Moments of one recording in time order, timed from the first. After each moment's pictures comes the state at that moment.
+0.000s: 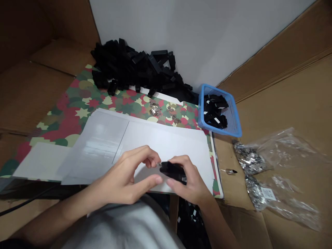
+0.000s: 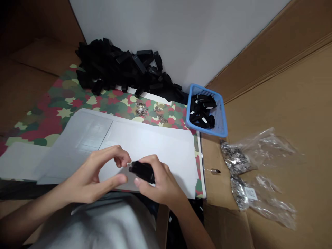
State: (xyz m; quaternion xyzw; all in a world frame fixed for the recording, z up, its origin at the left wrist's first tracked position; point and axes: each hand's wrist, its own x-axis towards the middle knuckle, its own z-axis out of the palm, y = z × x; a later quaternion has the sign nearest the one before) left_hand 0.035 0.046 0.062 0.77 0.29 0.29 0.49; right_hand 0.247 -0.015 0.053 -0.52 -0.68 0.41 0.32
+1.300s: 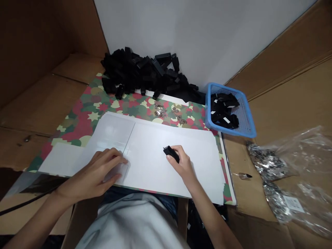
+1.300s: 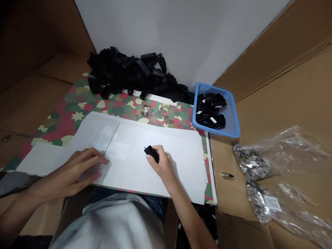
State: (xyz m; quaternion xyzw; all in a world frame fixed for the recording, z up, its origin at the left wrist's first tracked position) left_hand -0.056 0.040 0.023 0.87 0.38 0.07 0.29; right_hand 0.250 0.005 -0.024 -0.68 -0.57 0.35 0.29
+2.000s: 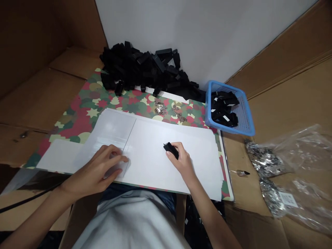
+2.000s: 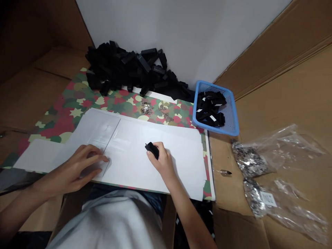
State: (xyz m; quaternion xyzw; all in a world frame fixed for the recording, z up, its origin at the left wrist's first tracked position) left_hand -0.064 0.038 -0.003 0.87 0.38 0.10 0.29; right_hand 0.248 0.008 -0.025 -0.70 -0.59 0.30 0.26
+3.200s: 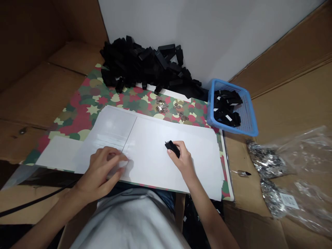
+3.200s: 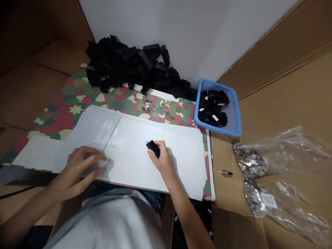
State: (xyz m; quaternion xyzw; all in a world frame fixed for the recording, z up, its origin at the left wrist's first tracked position) left_hand -0.051 0.017 -0.008 0.84 0.47 0.15 0.24; right_hand 0.246 0.008 -0.023 -0.71 -0.58 0.28 0.28
